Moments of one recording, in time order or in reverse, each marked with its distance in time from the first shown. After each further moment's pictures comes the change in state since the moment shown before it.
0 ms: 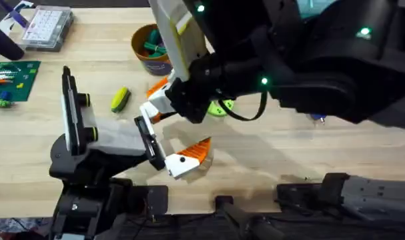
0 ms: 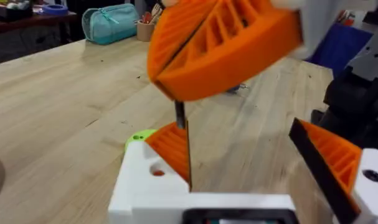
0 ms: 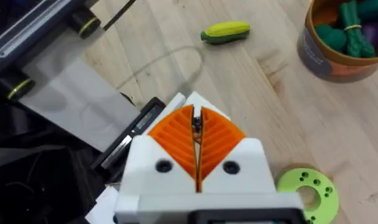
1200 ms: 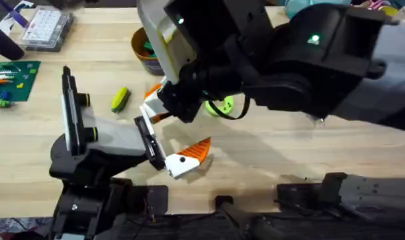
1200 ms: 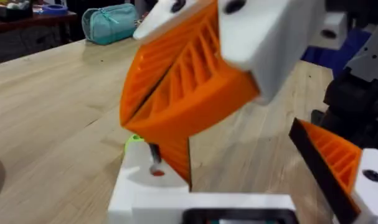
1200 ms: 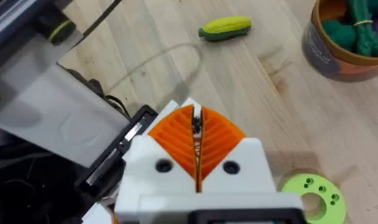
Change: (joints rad) left arm 0.000 0.000 0.000 0.000 0.000 0.000; right arm 0.000 0.072 0.000 0.037 -0.001 0.003
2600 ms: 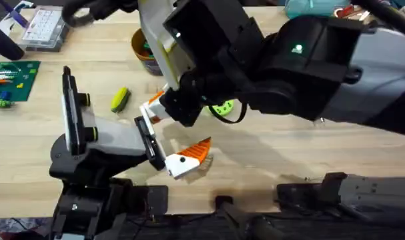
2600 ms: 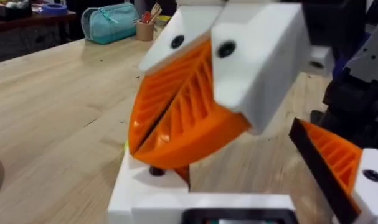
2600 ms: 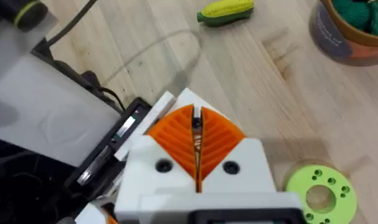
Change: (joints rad) left arm 0.000 0.000 0.000 0.000 0.000 -0.004; right arm 0.000 0.016 -0.029 -0.001 0.000 0.023
